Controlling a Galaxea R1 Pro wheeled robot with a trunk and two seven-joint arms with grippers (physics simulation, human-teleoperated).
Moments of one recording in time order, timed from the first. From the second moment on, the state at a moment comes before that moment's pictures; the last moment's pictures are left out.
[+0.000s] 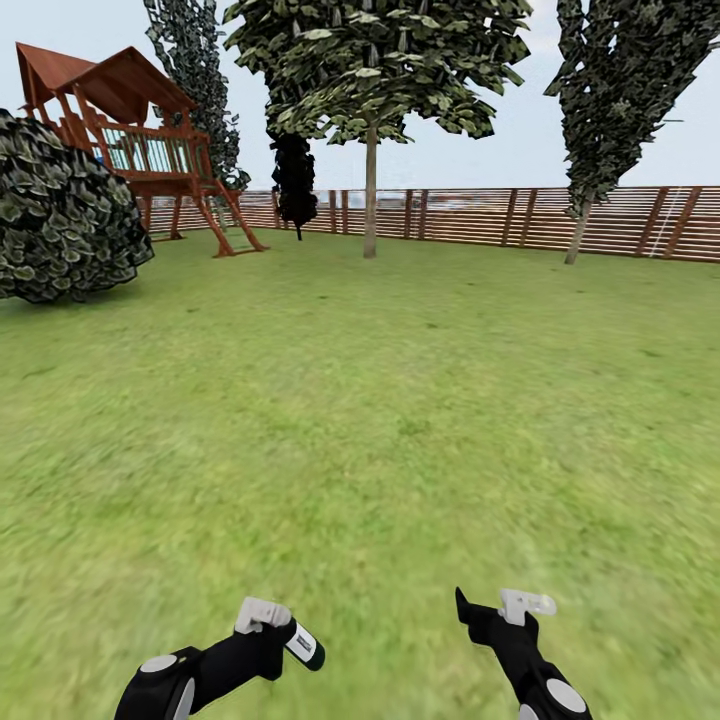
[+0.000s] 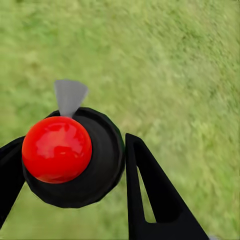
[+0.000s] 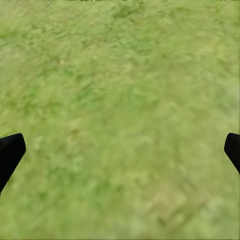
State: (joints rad) left arm -0.10 -0.05 0.09 -1.28 -0.07 0.52 -0.68; right arm -0.06 -0.08 0.19 -1.29 -0.35 0.16 -0.20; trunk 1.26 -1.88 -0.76
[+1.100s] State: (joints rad) left arm -0.10 -0.05 0.09 -1.28 -0.07 0.52 -0.68; right arm -0.06 -0.09 0.19 -1.35 -0.35 0.17 -0.20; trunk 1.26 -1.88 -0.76
